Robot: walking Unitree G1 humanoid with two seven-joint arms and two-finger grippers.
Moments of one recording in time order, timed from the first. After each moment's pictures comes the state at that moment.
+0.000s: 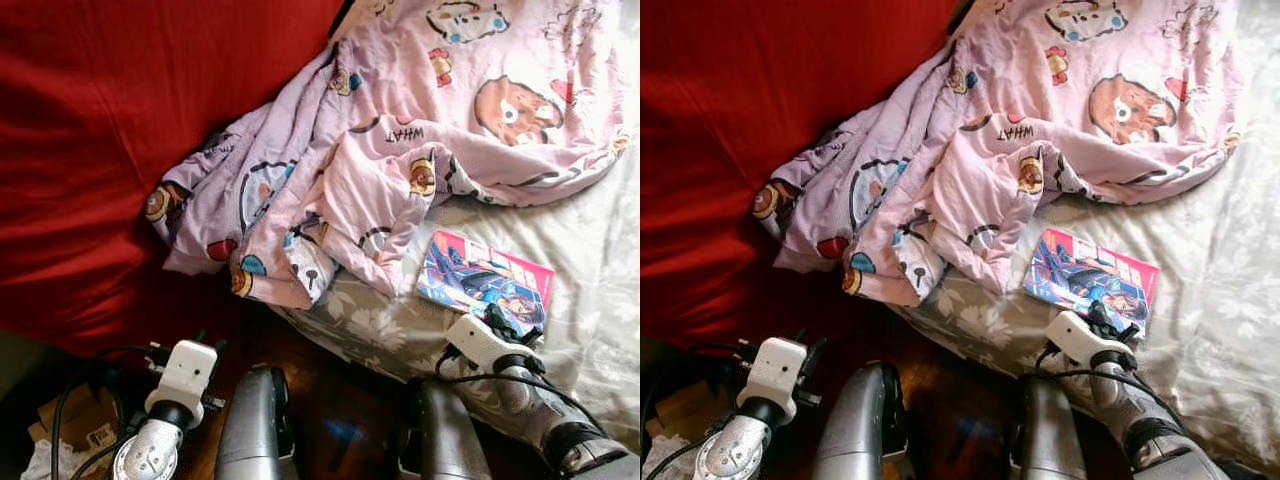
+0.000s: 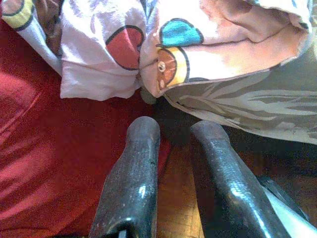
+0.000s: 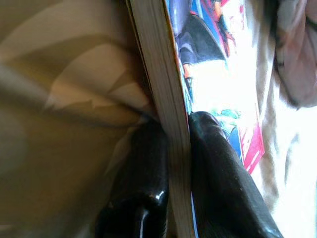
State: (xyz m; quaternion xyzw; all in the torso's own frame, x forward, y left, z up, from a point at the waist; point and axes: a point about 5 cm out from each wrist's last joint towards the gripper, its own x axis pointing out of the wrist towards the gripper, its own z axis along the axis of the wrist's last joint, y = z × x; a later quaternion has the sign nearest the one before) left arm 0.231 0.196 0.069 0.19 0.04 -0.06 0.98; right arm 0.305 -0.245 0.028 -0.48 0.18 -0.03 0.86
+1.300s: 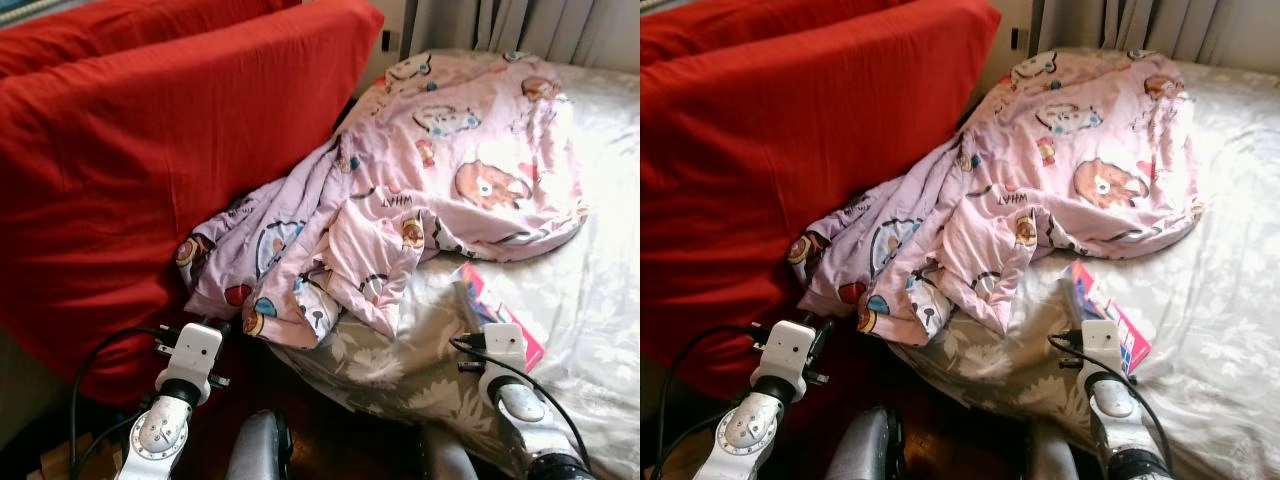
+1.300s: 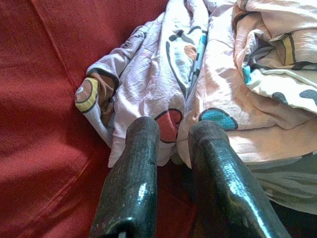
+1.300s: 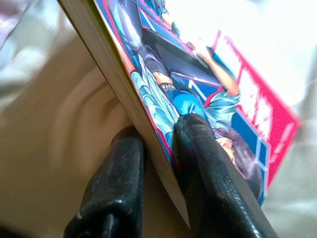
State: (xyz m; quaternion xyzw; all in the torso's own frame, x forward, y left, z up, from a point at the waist) left arm 0.257 0.196 0.058 0.19 0.03 -0.05 0.98; right arm 0.274 -0.224 -0.010 -0.05 0.29 -0.06 0.95
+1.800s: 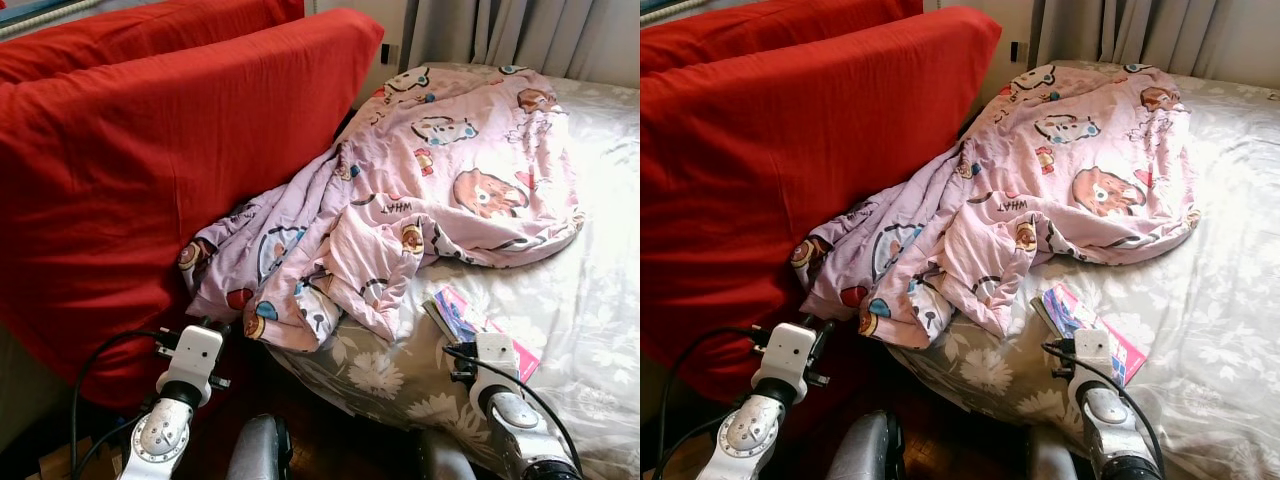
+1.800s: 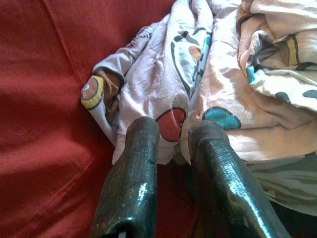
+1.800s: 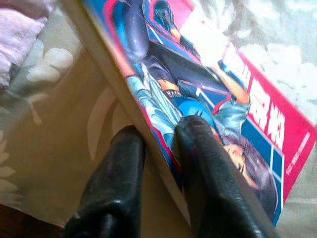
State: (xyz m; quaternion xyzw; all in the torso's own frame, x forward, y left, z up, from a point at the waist) left arm 0.253 0.198 0.052 0.19 0.03 -0.05 0.98; right arm 0.277 -0.219 -0.008 -0.03 0.29 -0.04 0.96
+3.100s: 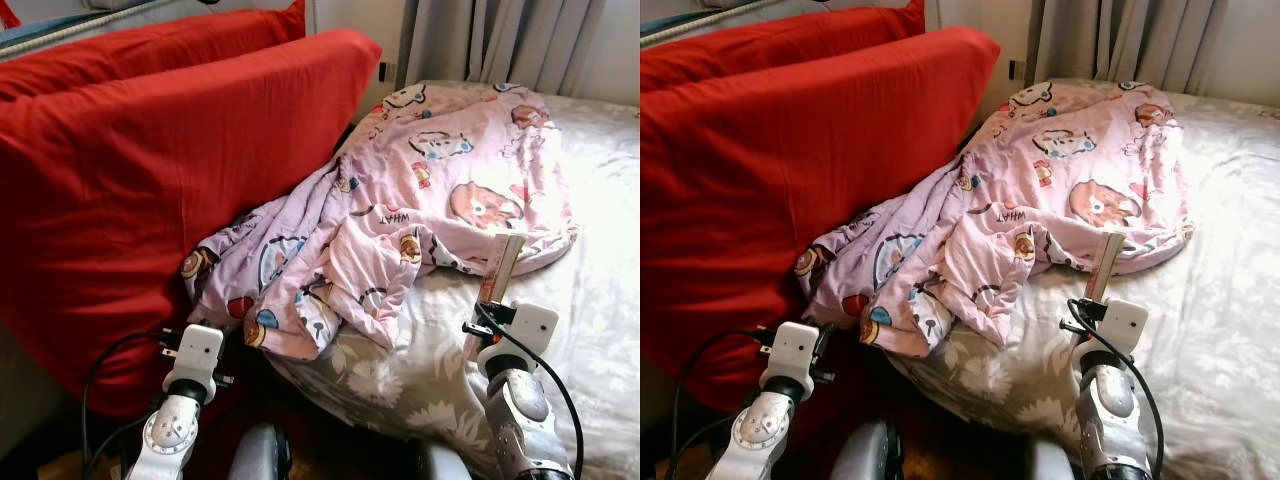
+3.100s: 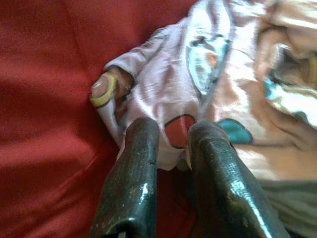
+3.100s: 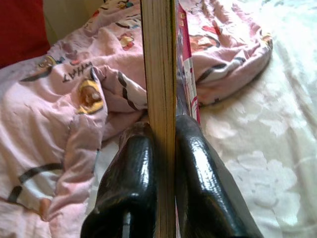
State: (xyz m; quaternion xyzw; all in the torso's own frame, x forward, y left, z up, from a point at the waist) left arm 0.264 0.203 0.034 0.13 0.06 0.00 0.99; right arm 0.291 -0.211 0.048 0.10 0.08 -0.10 0.99
